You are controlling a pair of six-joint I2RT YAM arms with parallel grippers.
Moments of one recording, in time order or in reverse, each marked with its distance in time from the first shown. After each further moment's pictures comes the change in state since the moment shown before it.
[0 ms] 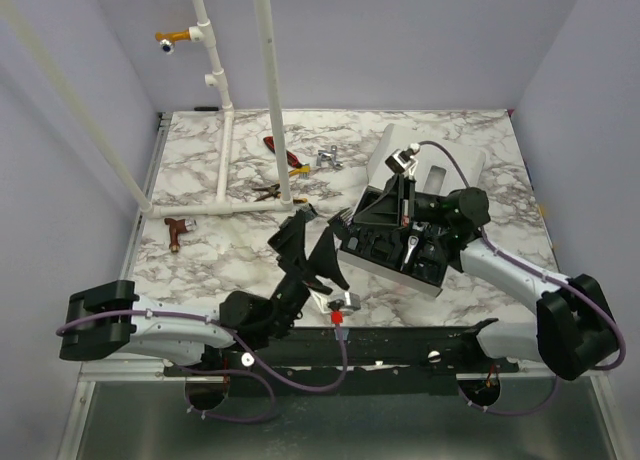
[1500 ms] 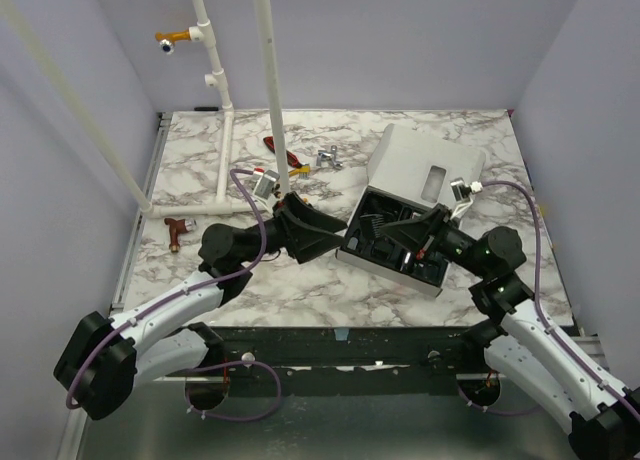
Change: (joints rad) left arm 0.773 -0.090 0.136 -0.328 1.253 -2.712; right arm -0.005 -0.650 -0.200 -0.778 0.493 -0.854
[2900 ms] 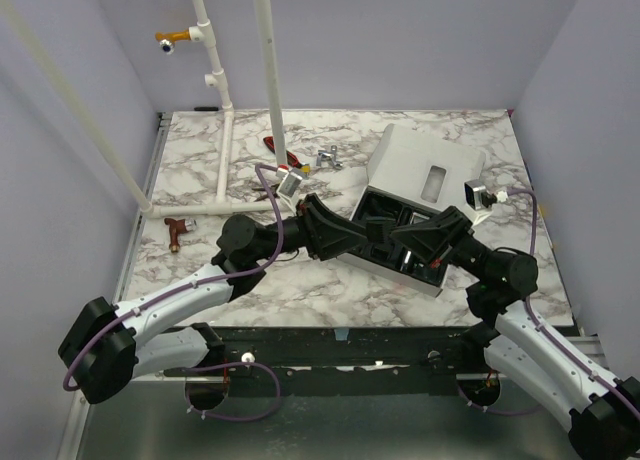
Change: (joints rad) left arm -0.134 0.071 0.116 -0.124 -0.058 0.079; right arm 0.000 0.028 -0.108 0.615 -0.088 0.269
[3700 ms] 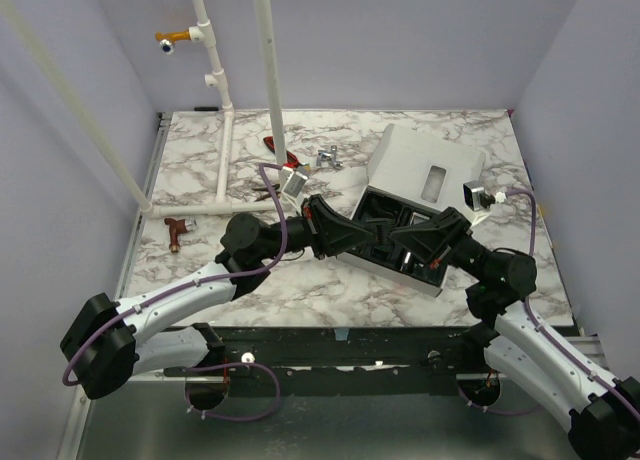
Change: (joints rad) left arm -0.044 0.022 0.042 -0.003 -0.035 0.051; right arm -0.001 -0.005 -0.015 -0.012 0.000 -0.001
